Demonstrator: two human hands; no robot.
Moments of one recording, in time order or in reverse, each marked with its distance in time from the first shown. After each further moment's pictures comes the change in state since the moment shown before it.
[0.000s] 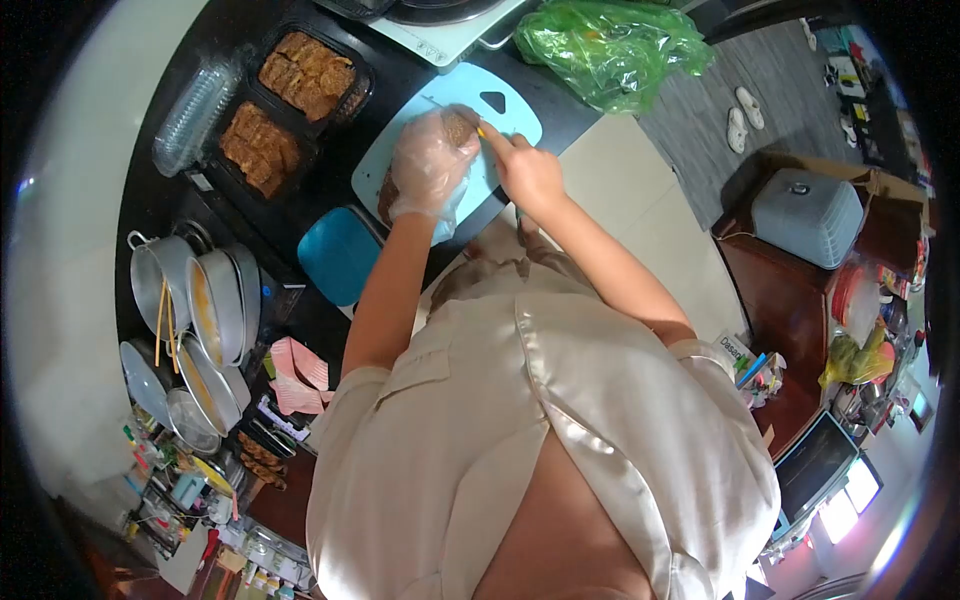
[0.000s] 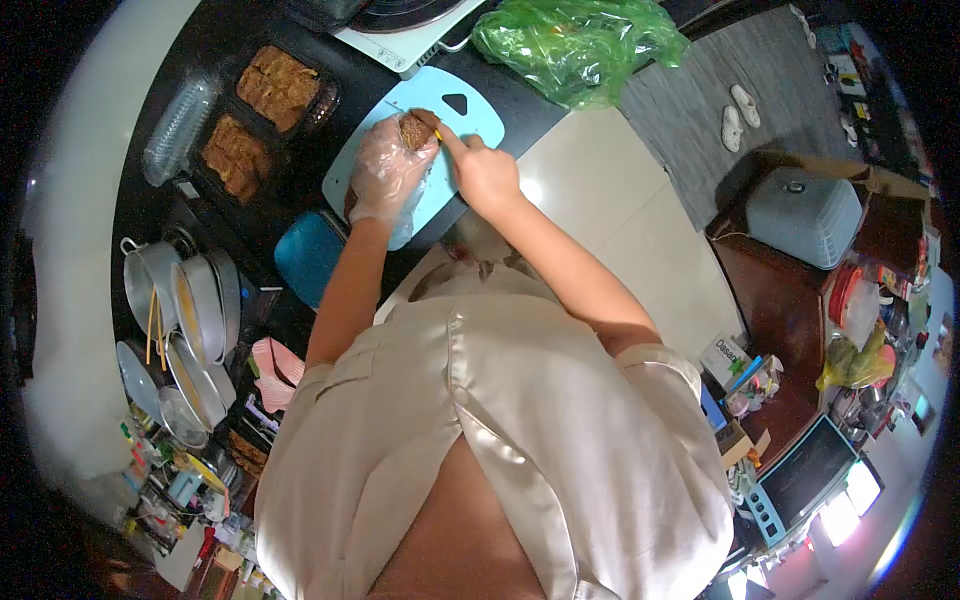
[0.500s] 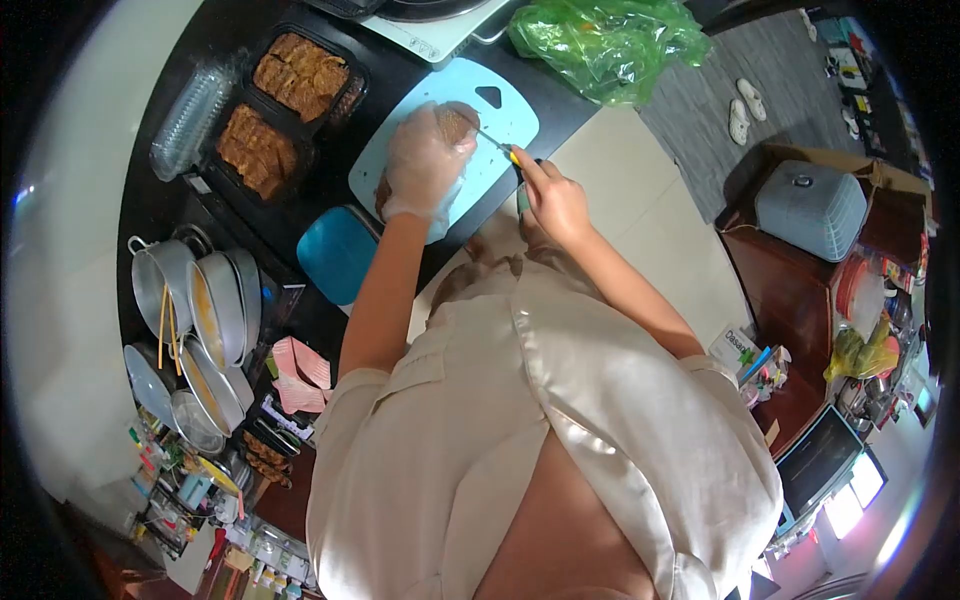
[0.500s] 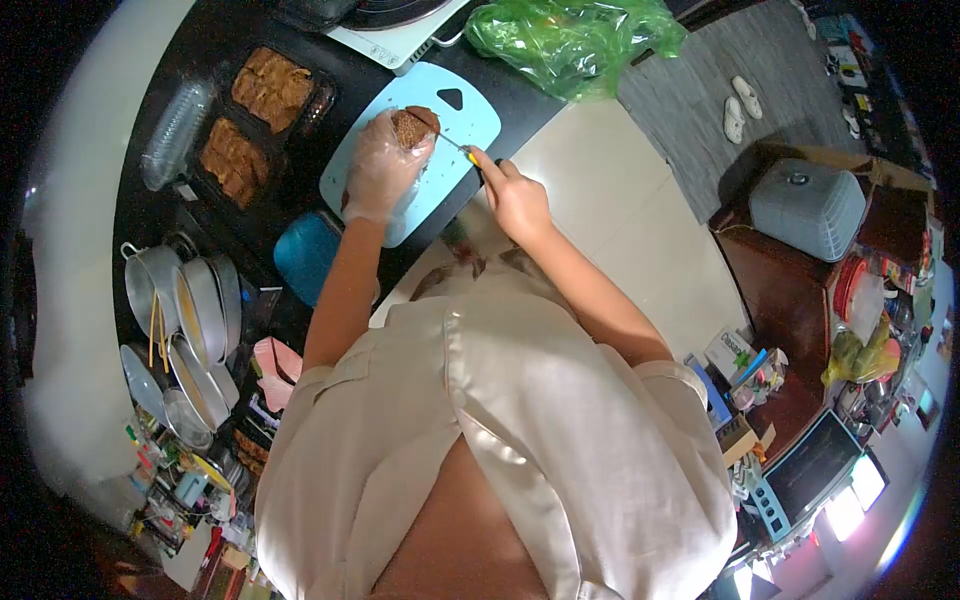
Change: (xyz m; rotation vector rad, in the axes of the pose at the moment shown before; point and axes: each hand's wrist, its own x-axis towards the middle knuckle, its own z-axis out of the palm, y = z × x) left_hand 0.002 -0.018 0.015 0.084 0.138 0.143; right_hand -0.056 0.027 0.006 0.085 0.060 0.049
